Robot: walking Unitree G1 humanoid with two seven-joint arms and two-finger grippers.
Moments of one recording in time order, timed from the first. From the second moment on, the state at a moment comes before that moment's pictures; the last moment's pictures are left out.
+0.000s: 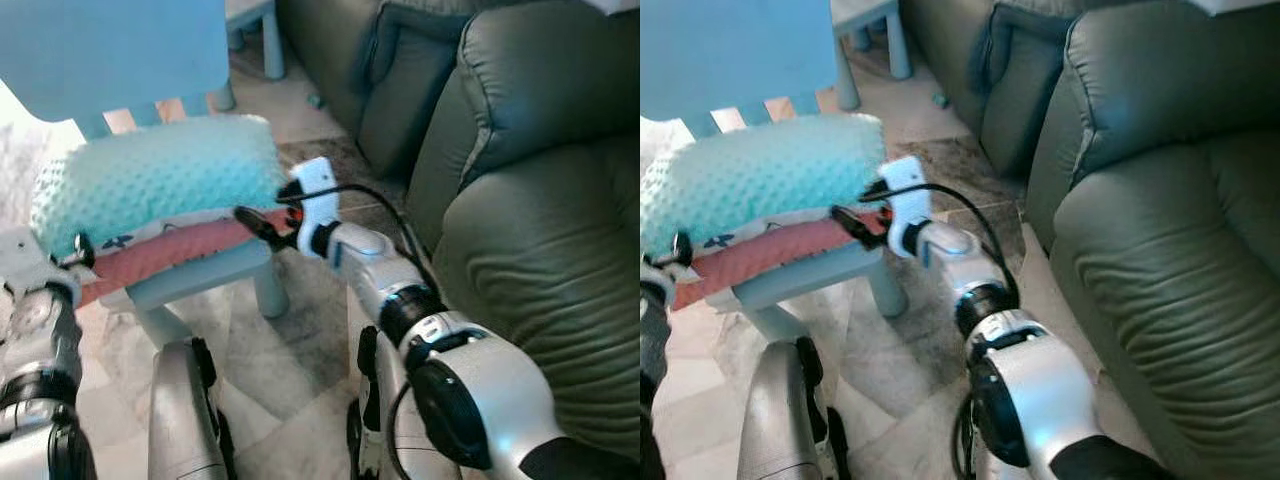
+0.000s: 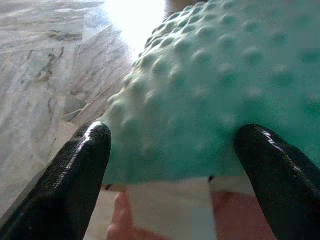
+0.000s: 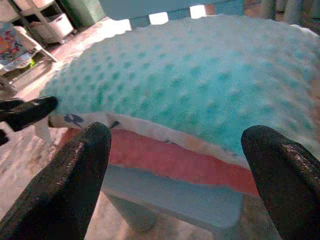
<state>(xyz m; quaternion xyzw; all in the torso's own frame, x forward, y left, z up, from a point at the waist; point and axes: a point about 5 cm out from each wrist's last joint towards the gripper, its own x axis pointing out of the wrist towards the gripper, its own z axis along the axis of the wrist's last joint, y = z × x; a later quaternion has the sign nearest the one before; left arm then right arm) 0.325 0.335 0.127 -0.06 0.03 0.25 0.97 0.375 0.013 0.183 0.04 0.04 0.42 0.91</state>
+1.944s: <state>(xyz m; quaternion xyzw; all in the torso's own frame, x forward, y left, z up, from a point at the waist) 0.243 0.225 0.077 -0.06 0.06 0.12 0.99 0.344 -0.095 0.138 0.03 -0.01 0.20 0.98</state>
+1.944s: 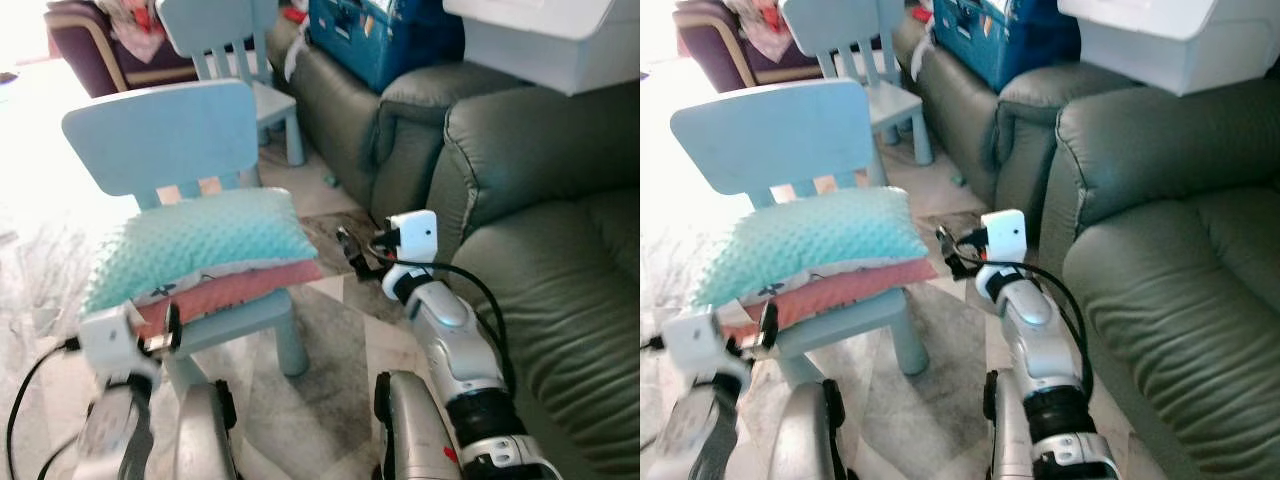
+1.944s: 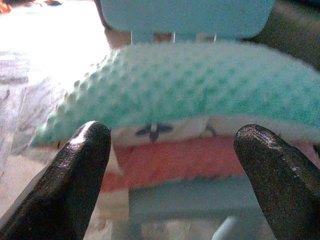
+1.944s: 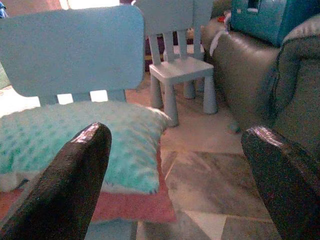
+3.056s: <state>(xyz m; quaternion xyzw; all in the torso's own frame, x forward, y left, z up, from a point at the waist) 0.243 0.217 0.068 -0.07 0.07 0.12 0.99 0.350 -0.095 0.148 0.04 -0.02 0.20 0.98</state>
